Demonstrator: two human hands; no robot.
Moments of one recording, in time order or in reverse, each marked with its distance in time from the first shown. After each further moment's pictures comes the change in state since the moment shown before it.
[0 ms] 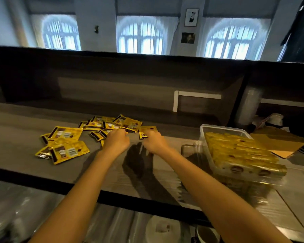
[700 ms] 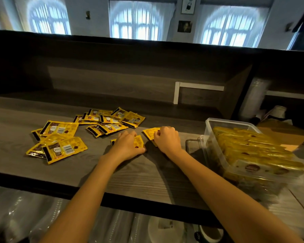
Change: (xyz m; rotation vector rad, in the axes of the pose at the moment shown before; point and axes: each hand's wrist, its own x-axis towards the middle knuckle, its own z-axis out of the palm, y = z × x) left_hand 0.000 -0.006 0.024 0.014 -0.235 0.142; right_hand 0.014 0.033 0.016 -0.084 0.271 0.094
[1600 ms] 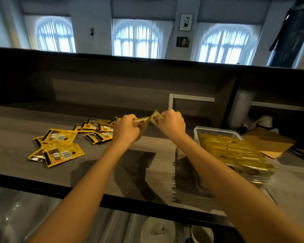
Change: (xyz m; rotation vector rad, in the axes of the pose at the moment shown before) left_hand -0.027 0.061 -0.050 -0.226 0.451 0.067; right_hand 0.000 -0.015 -0.088 0.198 0.110 0.015
